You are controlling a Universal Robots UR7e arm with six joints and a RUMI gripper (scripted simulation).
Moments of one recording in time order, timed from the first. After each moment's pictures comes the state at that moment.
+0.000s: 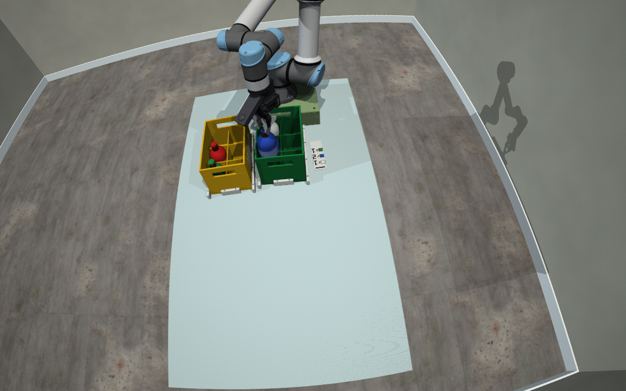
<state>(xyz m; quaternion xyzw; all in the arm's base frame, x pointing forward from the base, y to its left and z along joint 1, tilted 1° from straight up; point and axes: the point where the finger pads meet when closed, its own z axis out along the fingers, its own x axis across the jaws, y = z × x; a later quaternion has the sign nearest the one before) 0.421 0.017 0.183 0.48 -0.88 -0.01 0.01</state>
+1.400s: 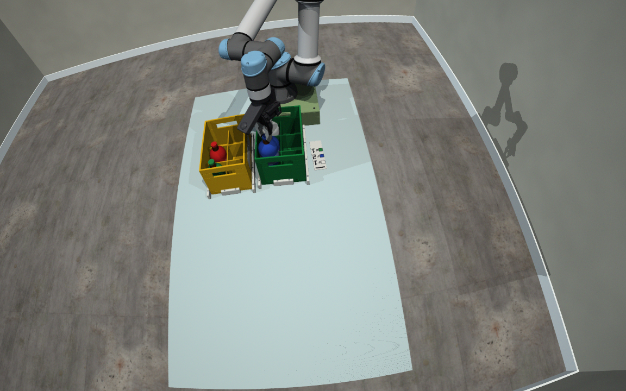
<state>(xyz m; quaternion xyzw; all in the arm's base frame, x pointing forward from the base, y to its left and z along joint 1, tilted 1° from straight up) 0.421 0.017 0.145 0.48 -0.88 -0.01 0.01</state>
